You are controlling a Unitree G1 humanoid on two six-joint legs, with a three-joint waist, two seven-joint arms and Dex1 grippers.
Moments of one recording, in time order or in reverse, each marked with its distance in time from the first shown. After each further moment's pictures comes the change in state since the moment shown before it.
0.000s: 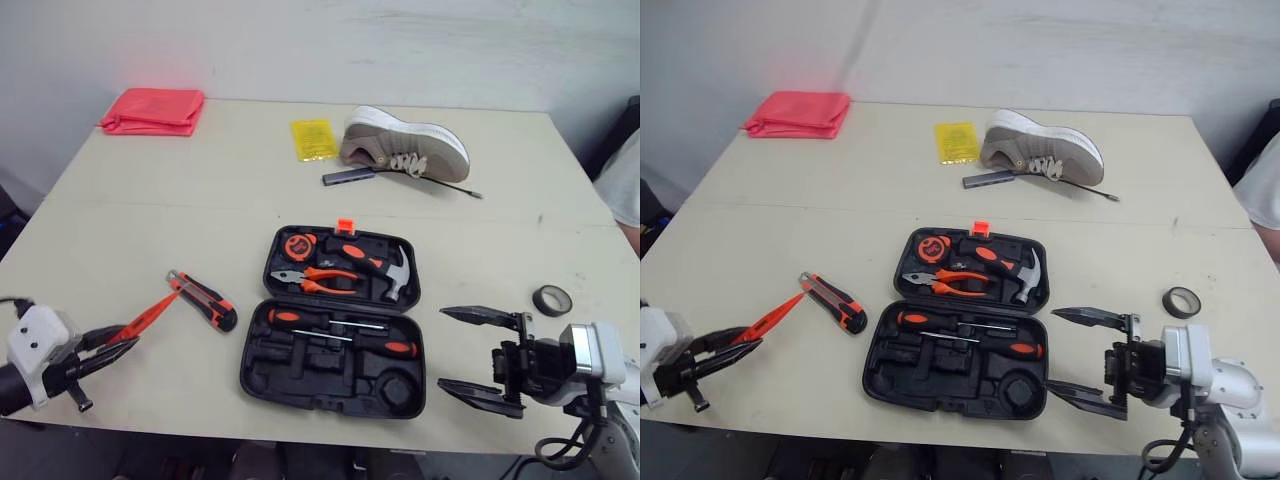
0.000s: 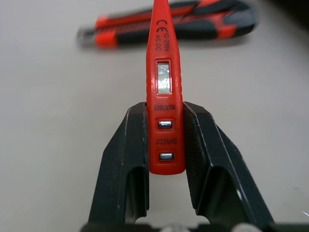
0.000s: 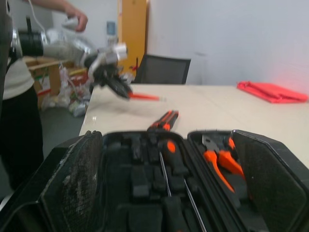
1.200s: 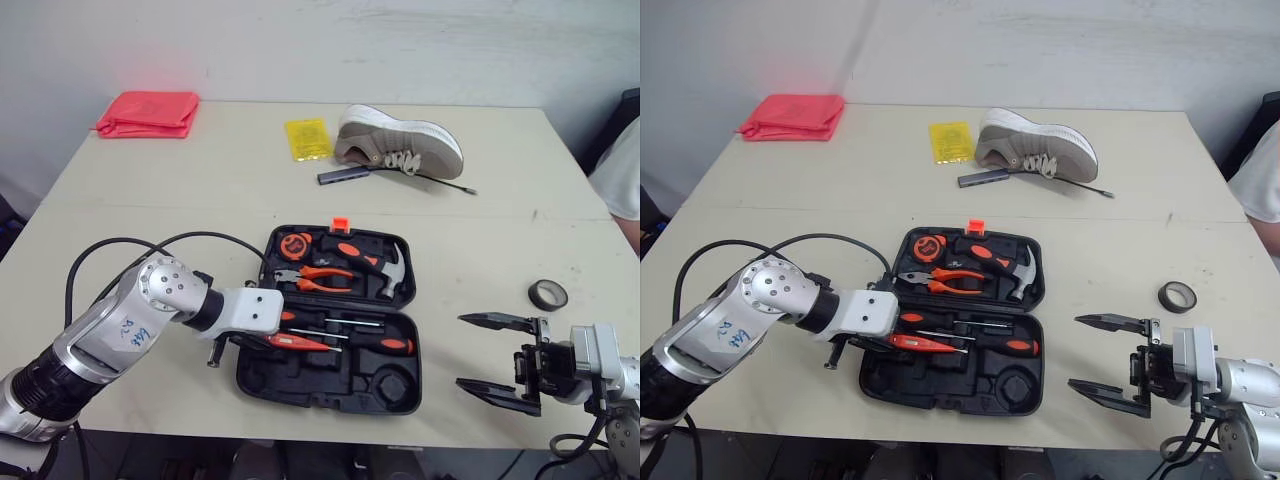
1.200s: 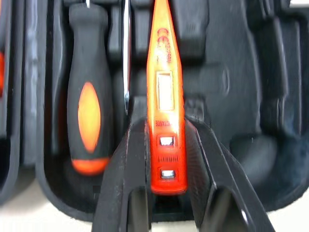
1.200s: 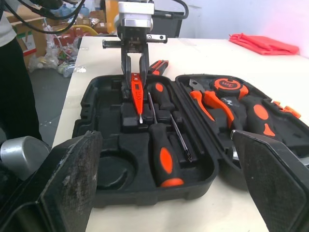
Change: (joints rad) left arm -0.905 0.129 -1.067 -0.172 0.329 0.429 -0.123; right arm -0.005 -0.057 -0.025 0.141 -0.079 -0.070 0.058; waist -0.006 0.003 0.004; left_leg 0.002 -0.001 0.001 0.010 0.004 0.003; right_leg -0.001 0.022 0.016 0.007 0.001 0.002
